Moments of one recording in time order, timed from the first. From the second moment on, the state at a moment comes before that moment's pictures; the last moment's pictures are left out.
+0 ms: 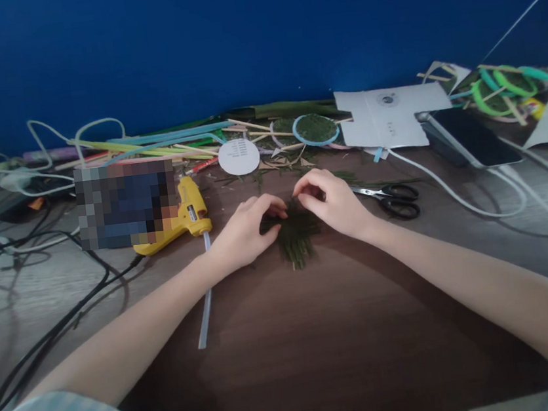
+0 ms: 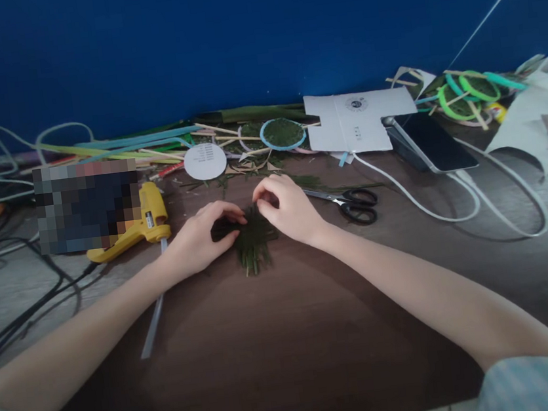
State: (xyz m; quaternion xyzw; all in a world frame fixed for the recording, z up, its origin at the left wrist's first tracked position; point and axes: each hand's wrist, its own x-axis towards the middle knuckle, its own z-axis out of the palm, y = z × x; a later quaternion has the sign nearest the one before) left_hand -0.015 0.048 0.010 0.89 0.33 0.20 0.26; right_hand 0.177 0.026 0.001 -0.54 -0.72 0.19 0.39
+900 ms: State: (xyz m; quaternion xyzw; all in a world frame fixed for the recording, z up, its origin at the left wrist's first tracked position) left_hand -0.014 0.048 0.012 0.91 0.31 0.17 0.21; right_hand 0.203 0.037 0.019 -0.52 -0.79 0.28 0.17
